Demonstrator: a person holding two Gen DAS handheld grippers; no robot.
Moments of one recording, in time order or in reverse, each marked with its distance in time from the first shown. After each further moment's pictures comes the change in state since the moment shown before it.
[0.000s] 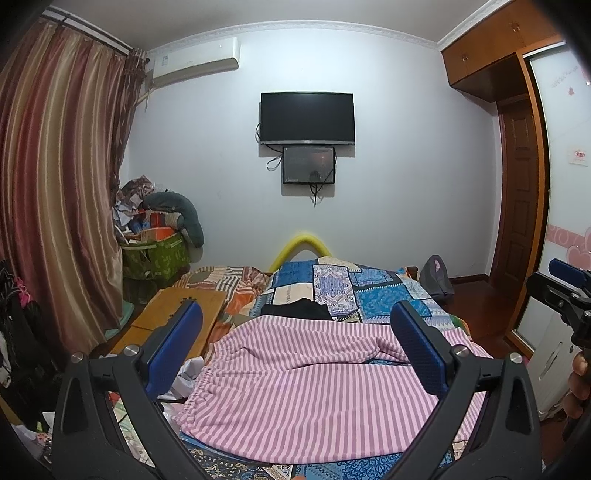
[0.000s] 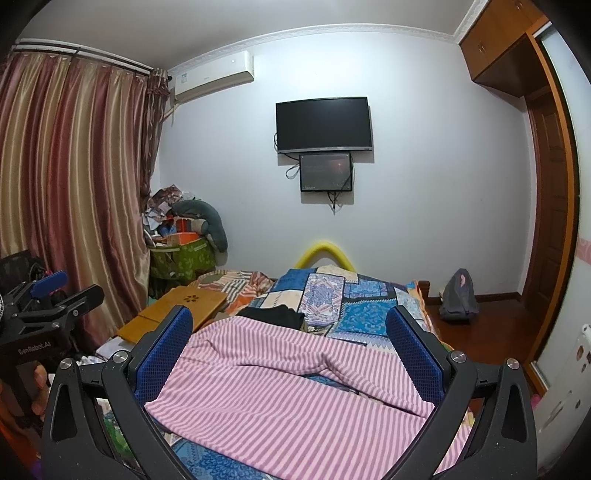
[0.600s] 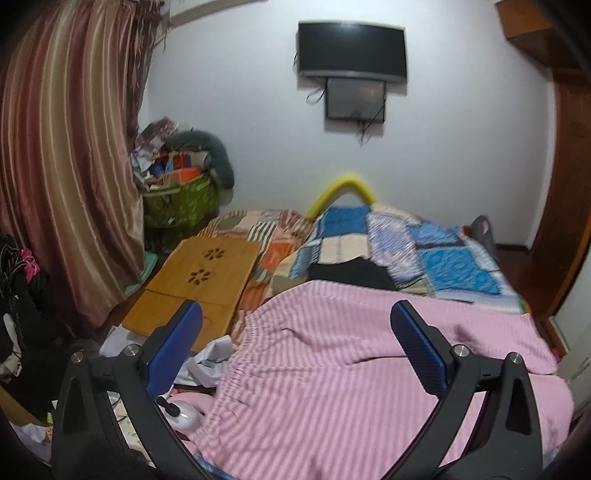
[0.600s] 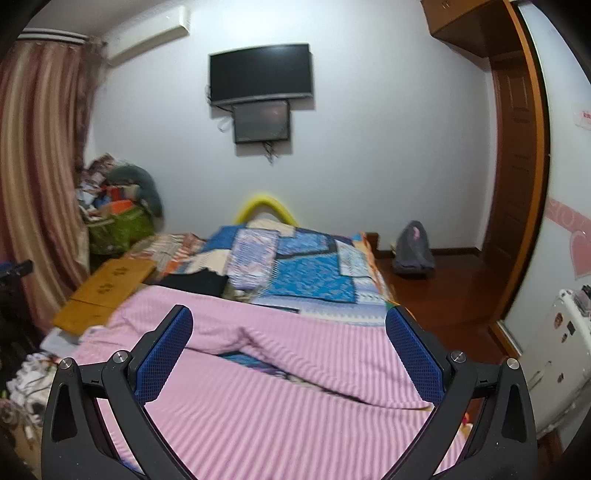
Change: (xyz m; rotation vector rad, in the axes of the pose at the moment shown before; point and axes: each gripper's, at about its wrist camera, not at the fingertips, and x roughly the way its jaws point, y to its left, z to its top) left arm 0.201 0.077 -0.014 -0.031 0.270 0.159; right arm 0.100 -0.101 -0.034 0.068 0.204 -0.238
